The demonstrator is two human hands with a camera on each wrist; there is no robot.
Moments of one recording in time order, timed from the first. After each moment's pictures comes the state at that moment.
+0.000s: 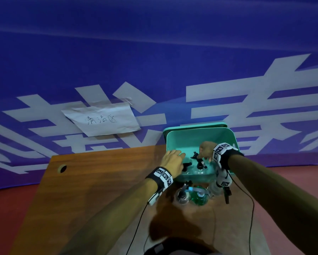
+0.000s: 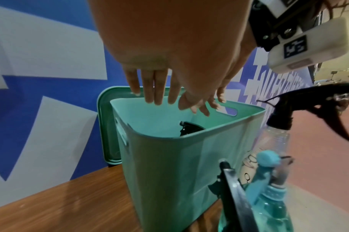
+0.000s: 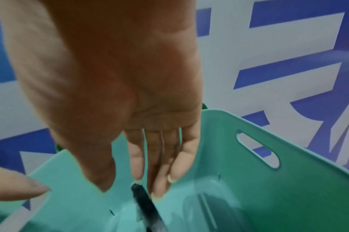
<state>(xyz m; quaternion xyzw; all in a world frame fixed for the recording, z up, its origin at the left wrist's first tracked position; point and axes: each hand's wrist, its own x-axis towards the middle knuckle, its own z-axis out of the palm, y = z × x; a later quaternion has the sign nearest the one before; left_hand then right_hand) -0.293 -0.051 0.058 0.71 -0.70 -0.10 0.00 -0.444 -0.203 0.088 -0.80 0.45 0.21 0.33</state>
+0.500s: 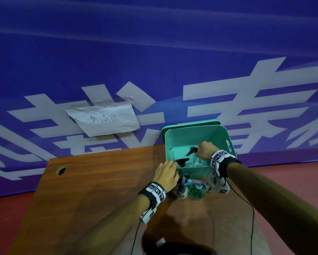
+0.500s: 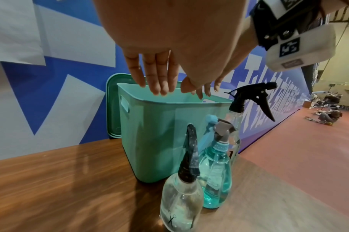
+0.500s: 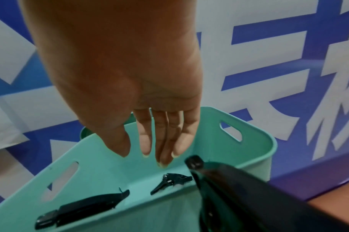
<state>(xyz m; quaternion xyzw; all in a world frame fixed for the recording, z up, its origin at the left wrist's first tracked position) -0.308 0.036 0.057 0.73 -0.68 -0.09 0.08 -0.460 -0.157 0.085 -0.81 0.52 0.12 0.26</state>
